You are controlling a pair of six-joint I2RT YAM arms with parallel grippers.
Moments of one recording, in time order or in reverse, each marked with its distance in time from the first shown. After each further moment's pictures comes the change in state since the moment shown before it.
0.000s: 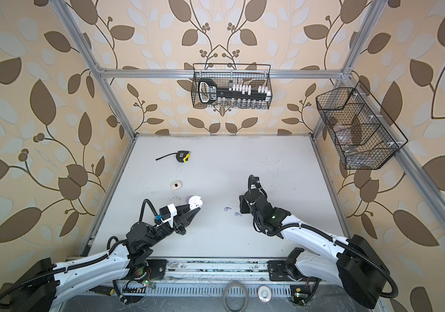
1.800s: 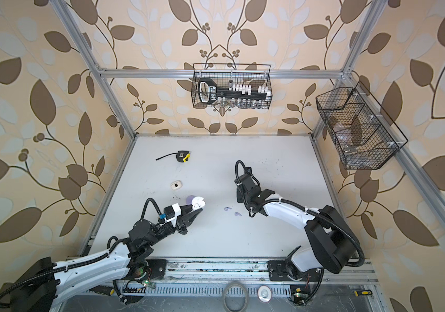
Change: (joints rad) left arm 0.000 0.017 0.024 -0.064 0.024 0.024; right arm -0.082 0.292 0.321 -0.201 0.052 -0.104
